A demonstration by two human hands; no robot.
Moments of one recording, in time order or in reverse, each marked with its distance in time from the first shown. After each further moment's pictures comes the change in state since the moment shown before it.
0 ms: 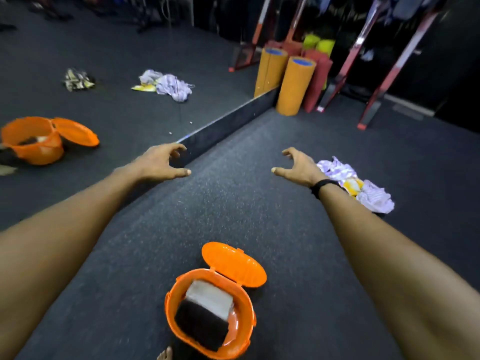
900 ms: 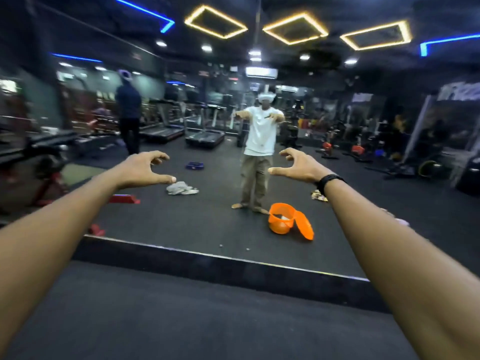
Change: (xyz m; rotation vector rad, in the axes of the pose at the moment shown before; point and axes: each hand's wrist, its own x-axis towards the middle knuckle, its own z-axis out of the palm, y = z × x) left_hand -0.618 -0.055 -0.294 0.120 0.831 -0.815; right_hand -0.237 -0.571 0.001 0.101 -0.326 -1.128
